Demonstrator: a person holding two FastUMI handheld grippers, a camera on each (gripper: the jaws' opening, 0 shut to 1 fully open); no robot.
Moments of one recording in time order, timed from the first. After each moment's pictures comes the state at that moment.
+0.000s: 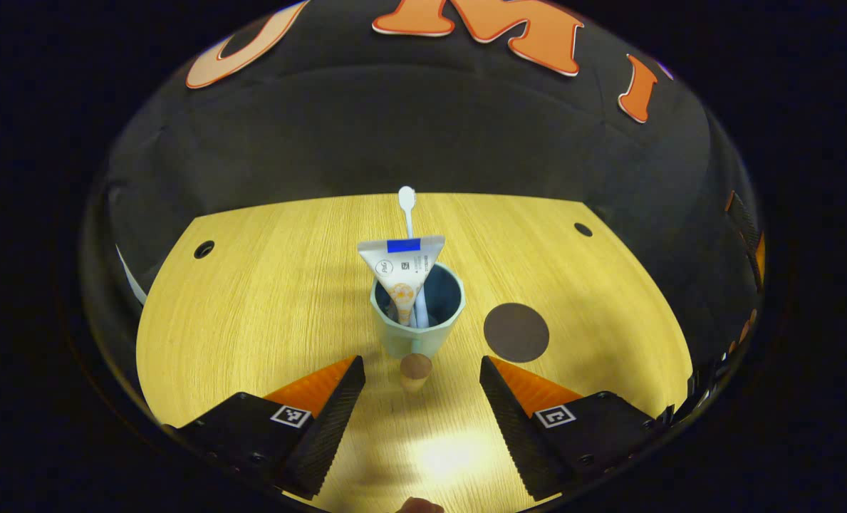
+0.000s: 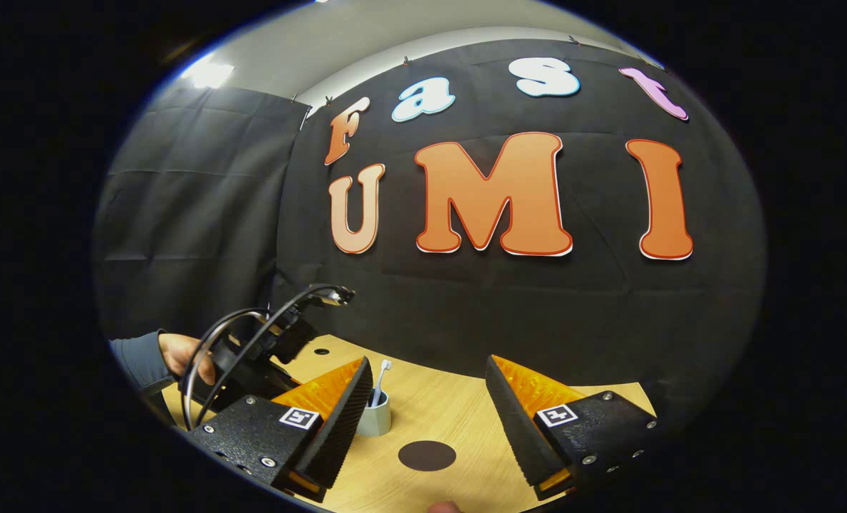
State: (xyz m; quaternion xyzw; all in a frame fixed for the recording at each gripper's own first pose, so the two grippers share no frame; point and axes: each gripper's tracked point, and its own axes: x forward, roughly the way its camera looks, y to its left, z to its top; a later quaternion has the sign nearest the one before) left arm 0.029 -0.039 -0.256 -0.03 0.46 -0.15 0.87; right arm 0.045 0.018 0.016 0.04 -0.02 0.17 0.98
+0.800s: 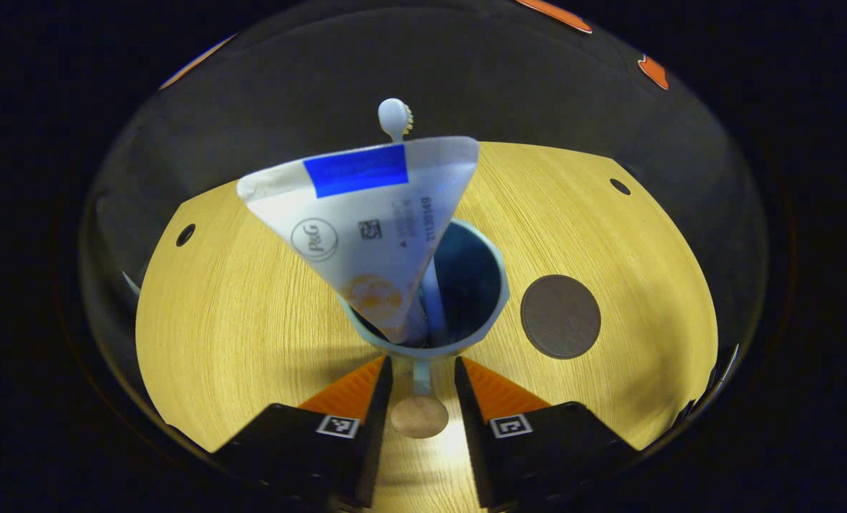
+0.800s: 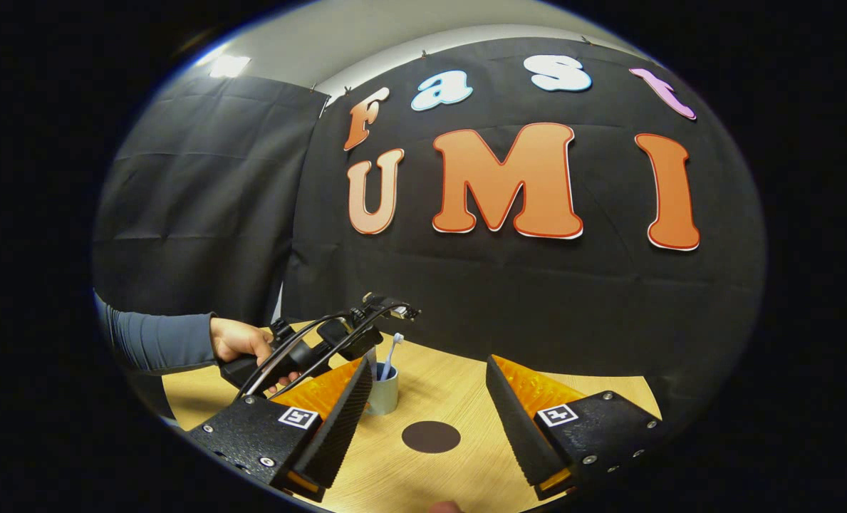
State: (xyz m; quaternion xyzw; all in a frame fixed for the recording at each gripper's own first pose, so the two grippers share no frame) left arm 0.072 -0.039 -0.299 0.01 0.53 -0.12 0.84; right arm 0.020 0.032 -0.024 0.02 0.00 0.20 0.98
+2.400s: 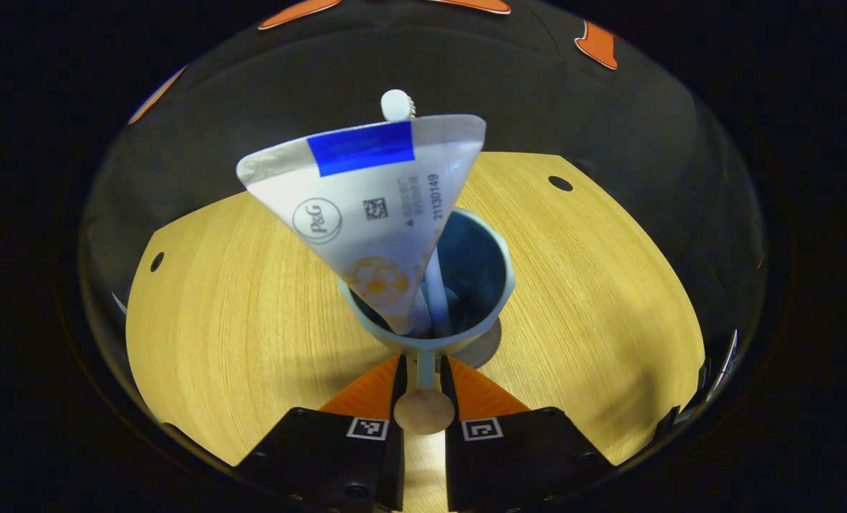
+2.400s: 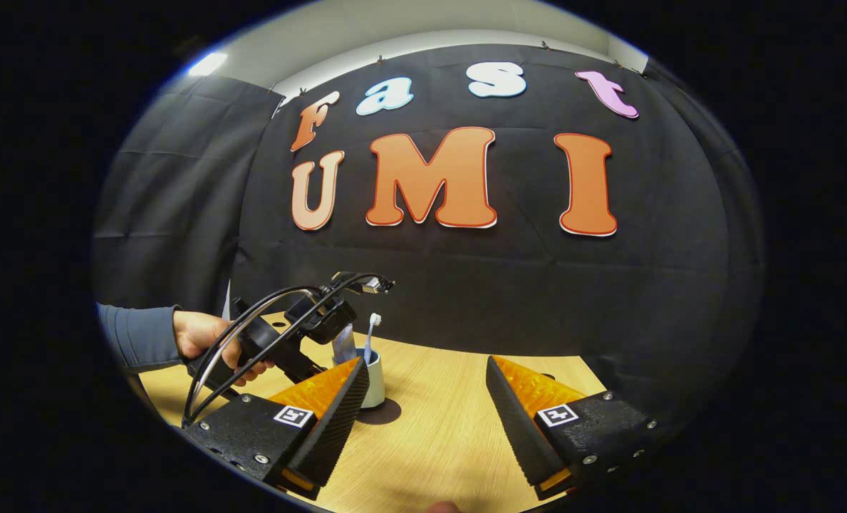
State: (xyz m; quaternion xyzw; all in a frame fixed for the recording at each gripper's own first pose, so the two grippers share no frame) left arm 0.070 -0.035 -0.292 0.02 0.50 -0.19 0.85; right arm -0.016 -0.057 -0.058 0.04 0.01 0.08 1.00
